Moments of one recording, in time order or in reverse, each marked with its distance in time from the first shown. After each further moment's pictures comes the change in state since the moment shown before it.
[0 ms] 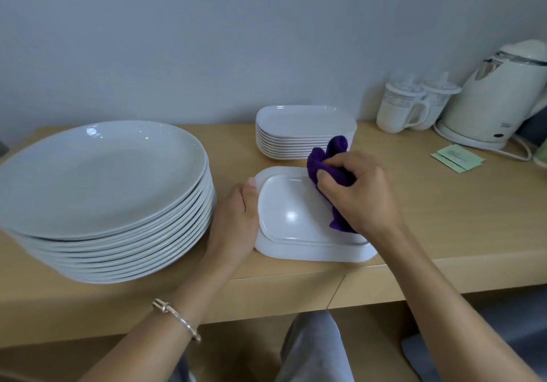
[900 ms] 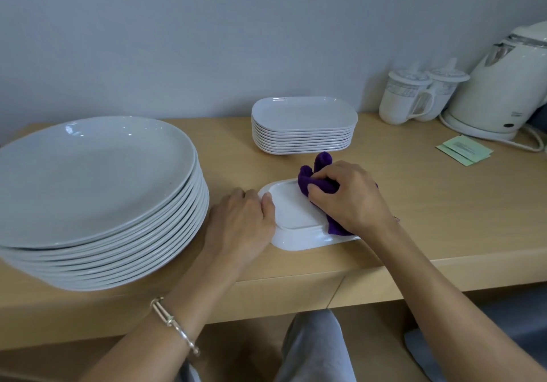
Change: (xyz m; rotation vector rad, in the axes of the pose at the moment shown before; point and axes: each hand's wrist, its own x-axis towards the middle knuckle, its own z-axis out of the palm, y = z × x) left_hand 0.007 0.004 0.012 0.627 -0.129 0.133; right_hand 0.006 0.030 0.021 -0.186 -0.238 0.063
